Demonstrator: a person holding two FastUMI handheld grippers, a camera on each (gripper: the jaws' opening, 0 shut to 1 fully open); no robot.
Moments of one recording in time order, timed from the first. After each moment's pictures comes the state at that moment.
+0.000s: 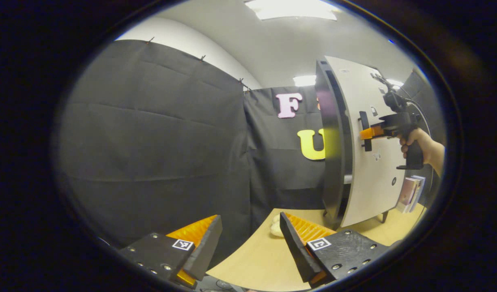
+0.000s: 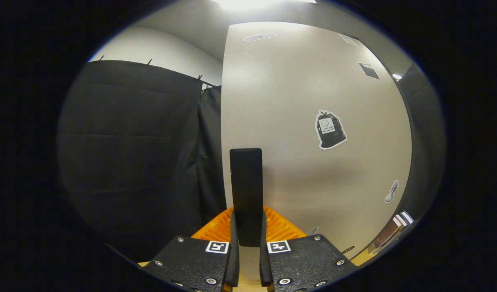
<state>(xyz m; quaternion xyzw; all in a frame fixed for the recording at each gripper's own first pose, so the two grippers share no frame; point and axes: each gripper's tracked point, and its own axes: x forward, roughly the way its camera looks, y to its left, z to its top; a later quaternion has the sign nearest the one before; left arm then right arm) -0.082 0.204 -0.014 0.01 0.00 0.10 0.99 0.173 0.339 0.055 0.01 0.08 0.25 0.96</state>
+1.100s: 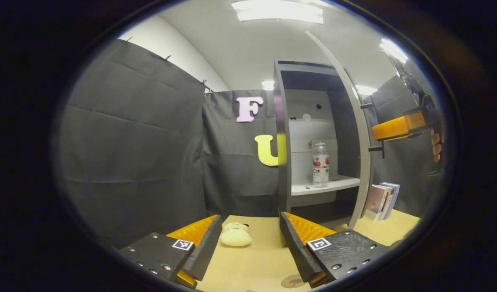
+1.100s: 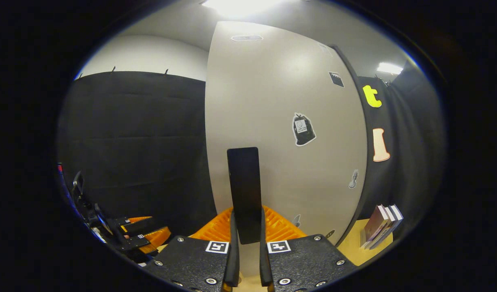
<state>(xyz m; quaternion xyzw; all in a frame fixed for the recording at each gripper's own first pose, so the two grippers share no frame) -0.023 0.053 -0.002 0.00 -0.01 -0.02 1.00 0.141 0.285 0.059 0.02 0.09 0.31 0.95</state>
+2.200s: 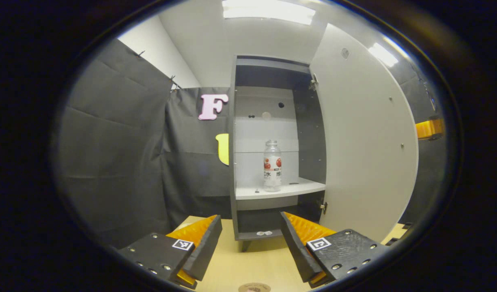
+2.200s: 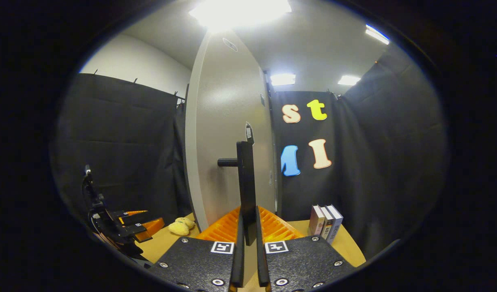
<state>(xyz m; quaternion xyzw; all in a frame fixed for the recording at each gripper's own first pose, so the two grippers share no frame) -0.004 -0.089 -0.003 0.00 -0.01 -0.13 0.99 0.143 0.173 0.066 0.03 0.04 0.13 0.99</state>
